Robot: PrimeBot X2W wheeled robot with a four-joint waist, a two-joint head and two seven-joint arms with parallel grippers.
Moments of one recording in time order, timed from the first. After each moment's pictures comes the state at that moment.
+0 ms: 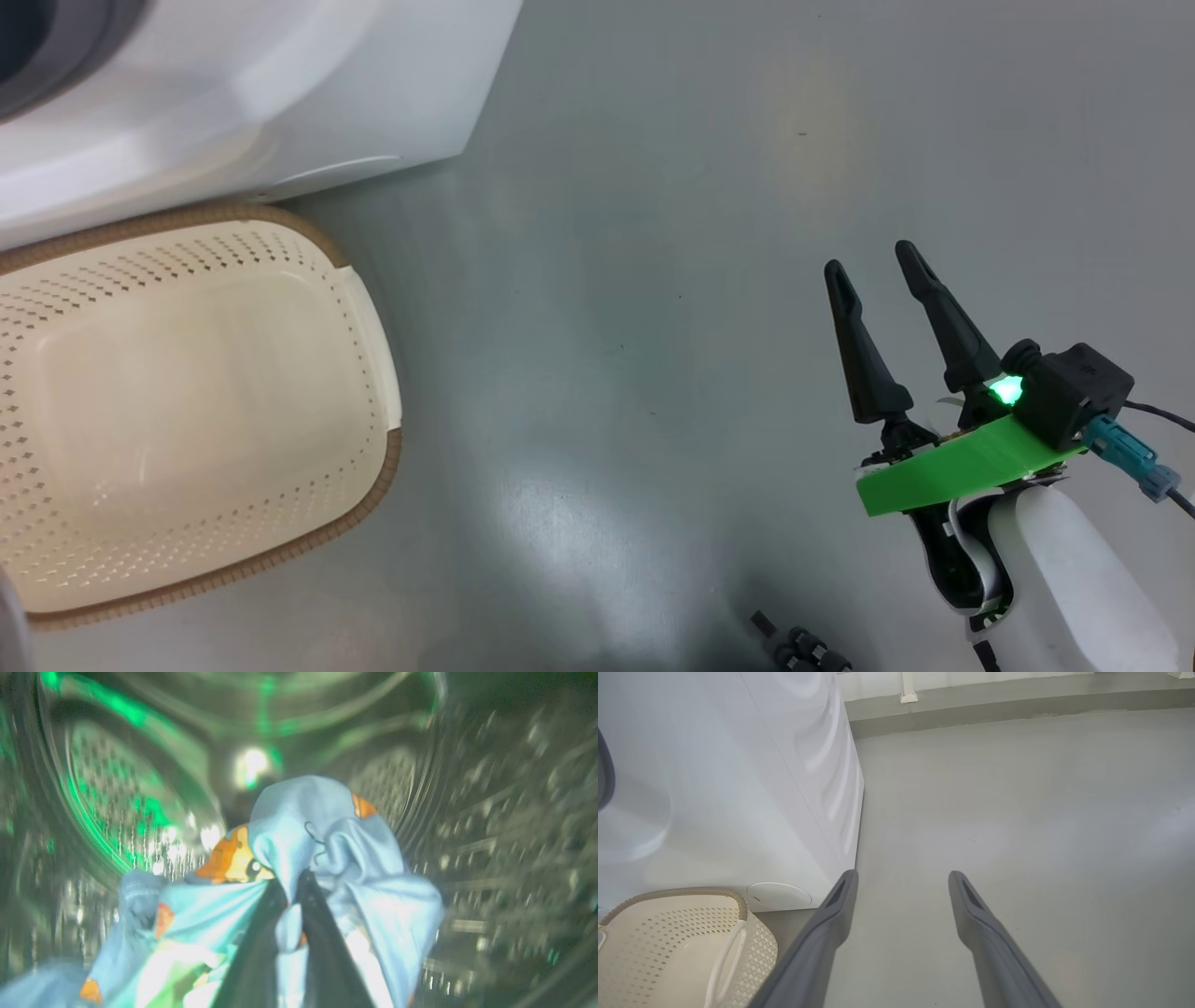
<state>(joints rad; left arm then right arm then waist) -1.30 0.35 0.06 0.75 -0.40 -0.13 -0.26 -0.34 -0.13 0.22 0.18 0.39 0.13 -0.25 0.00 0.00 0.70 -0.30</state>
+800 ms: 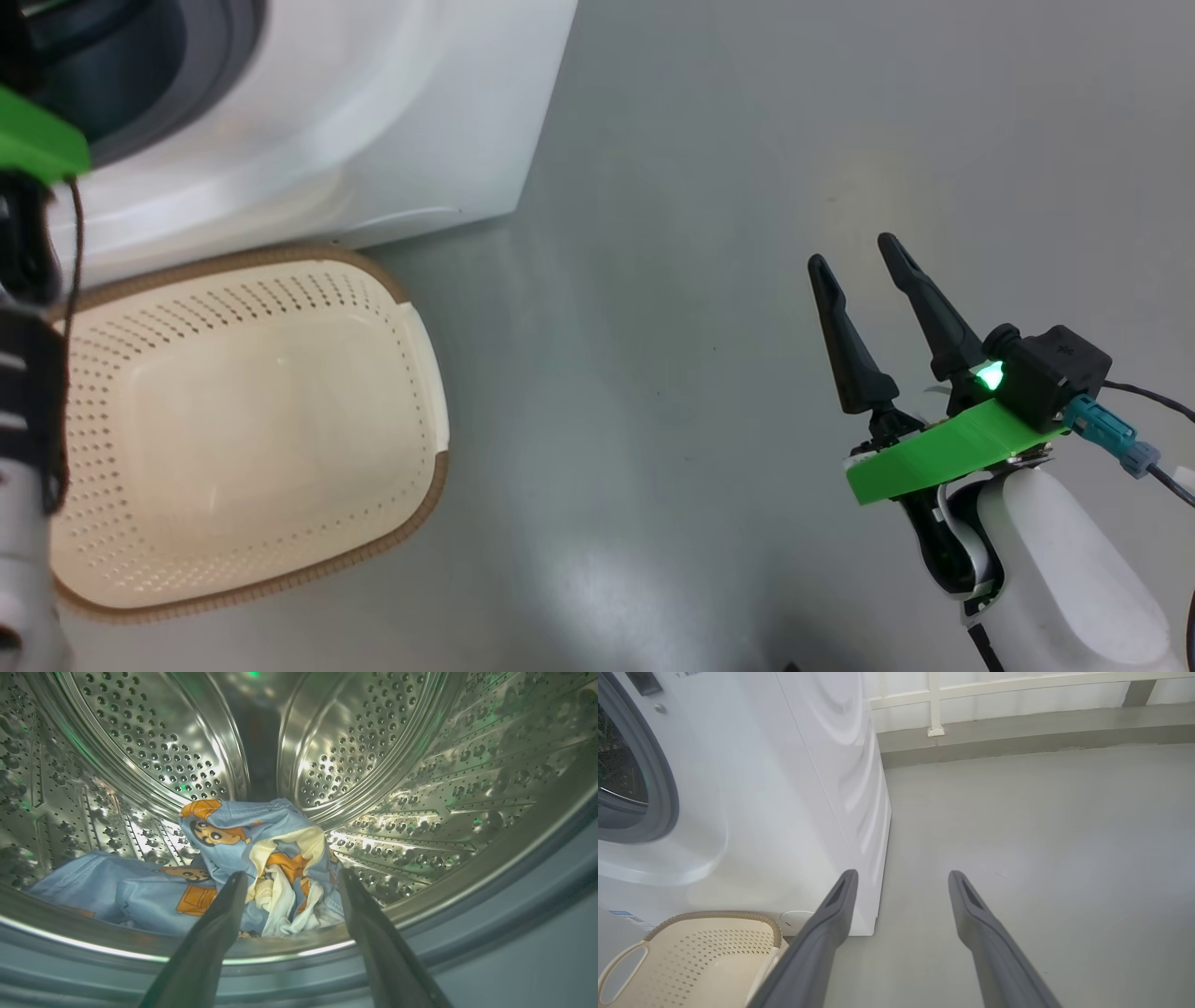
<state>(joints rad) -1.16 0.32 -0.12 1.00 -0.52 -0.13 -0.26 -0.39 -0.14 0.26 0.24 0.40 0.13 -0.25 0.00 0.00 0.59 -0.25</state>
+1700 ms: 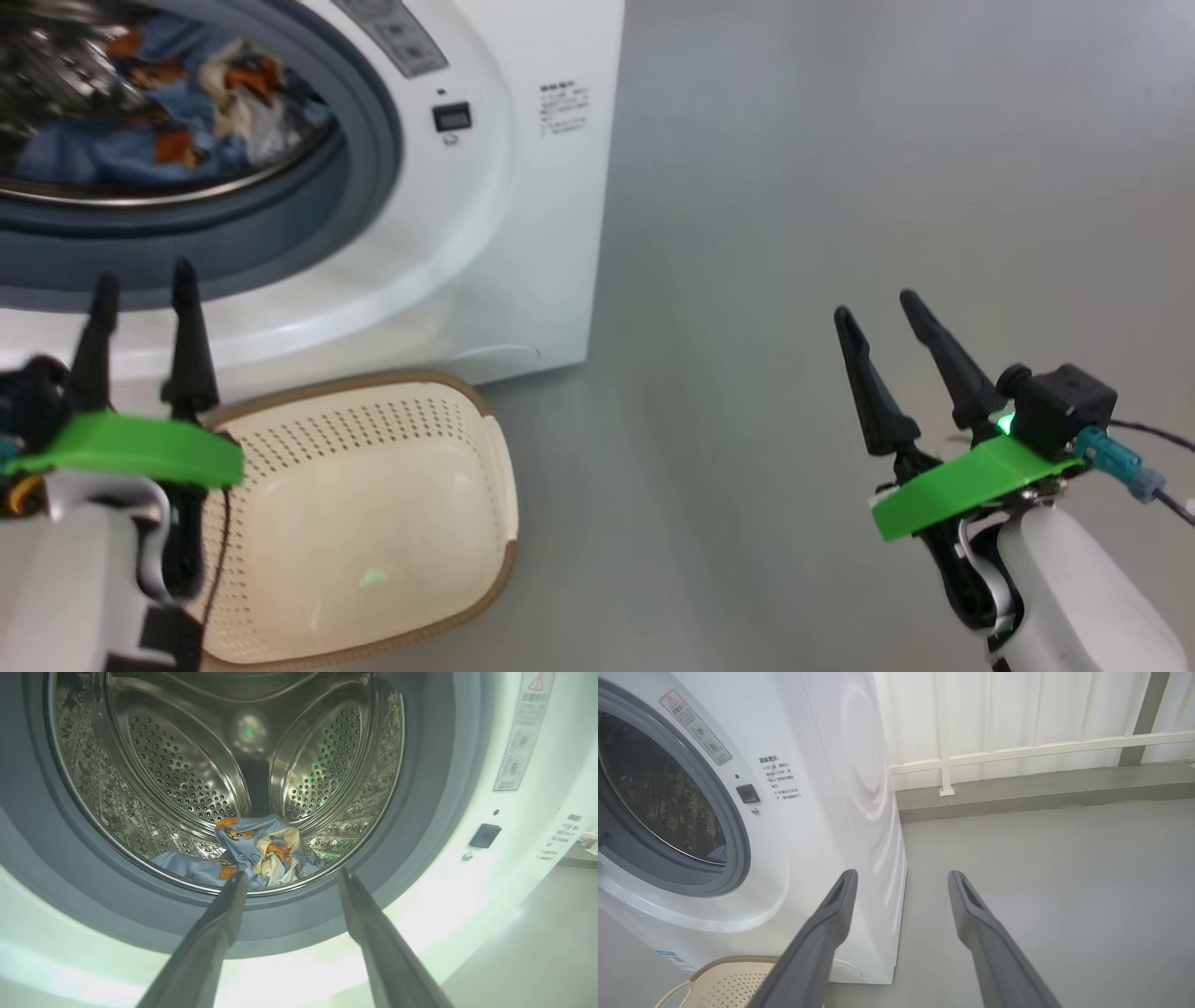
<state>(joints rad) -0.57 0.25 -0.05 0.60 -0.47 -0.13 -0.26 -0.35 -0.18 0.26 0.30 0.45 0.13 -0.25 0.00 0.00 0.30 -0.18</state>
